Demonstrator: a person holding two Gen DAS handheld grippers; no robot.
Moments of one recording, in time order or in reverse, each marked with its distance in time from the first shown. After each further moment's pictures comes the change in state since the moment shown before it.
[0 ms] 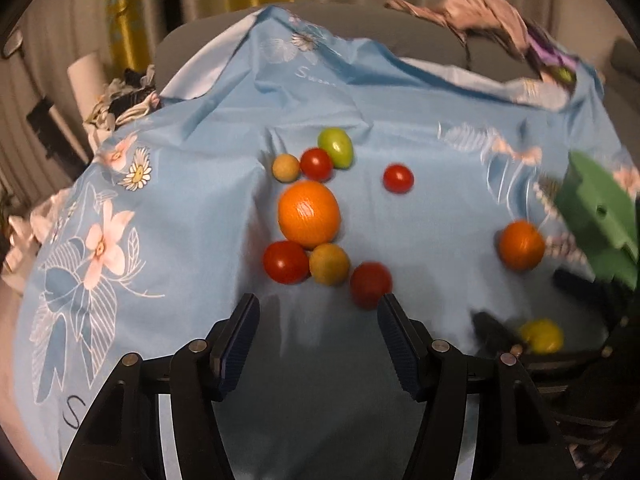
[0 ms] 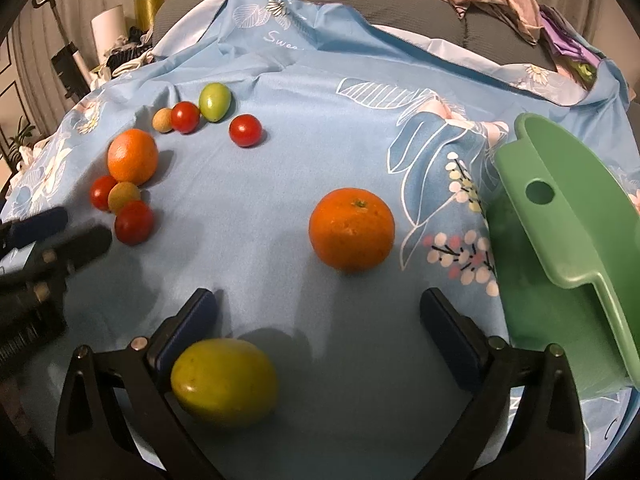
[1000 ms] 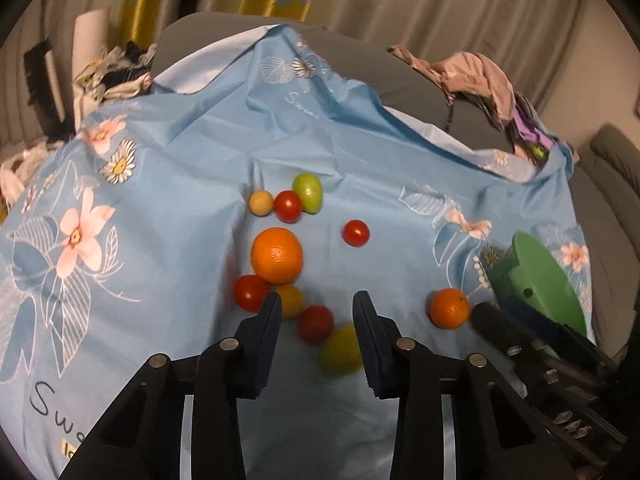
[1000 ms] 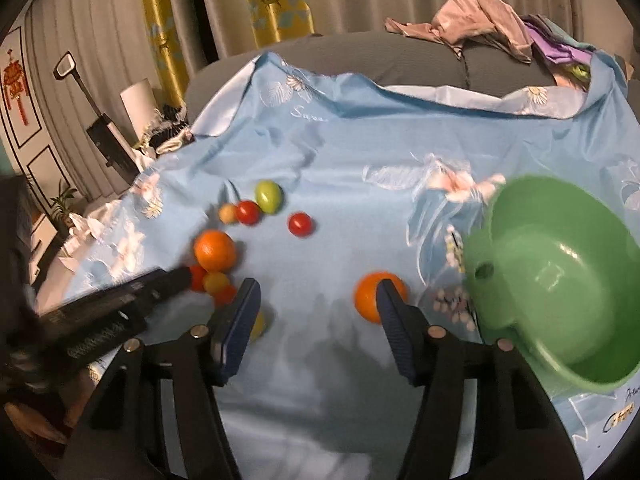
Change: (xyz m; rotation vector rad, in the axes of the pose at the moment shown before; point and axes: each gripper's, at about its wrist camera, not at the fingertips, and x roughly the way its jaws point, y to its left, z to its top) left arm -0.024 0.024 0.023 -0.211 -0.040 -0.229; right arm -0.075 -0.005 0.032 0.126 -0.164 0.174
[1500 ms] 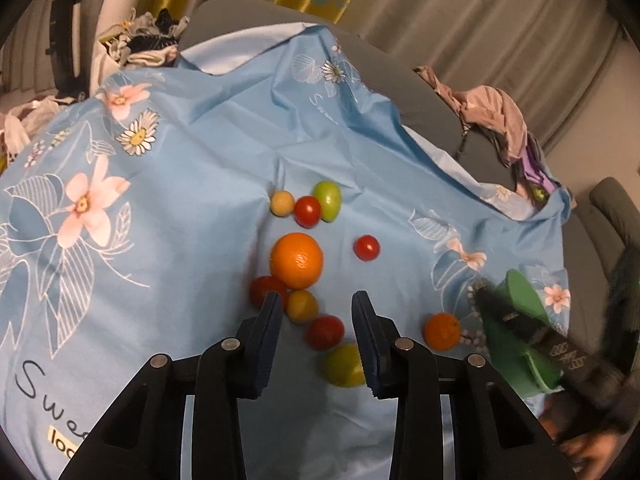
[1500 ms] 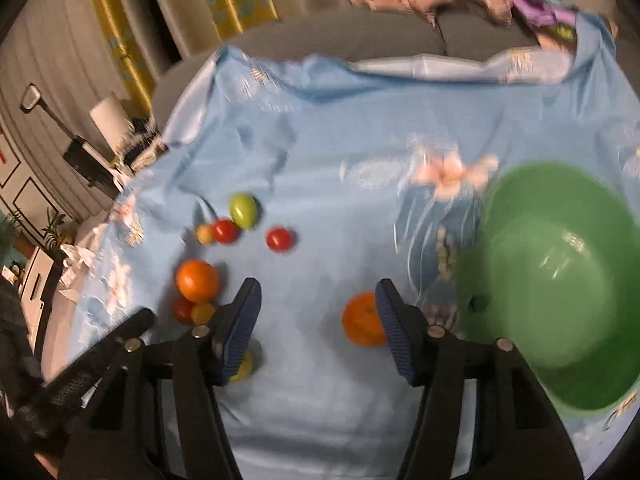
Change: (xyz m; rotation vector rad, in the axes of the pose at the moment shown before) left arm -0.004 0.026 0.007 -0.142 0.010 -0.062; right arm 0.030 -0.021 0.023 0.147 0.109 -0.020
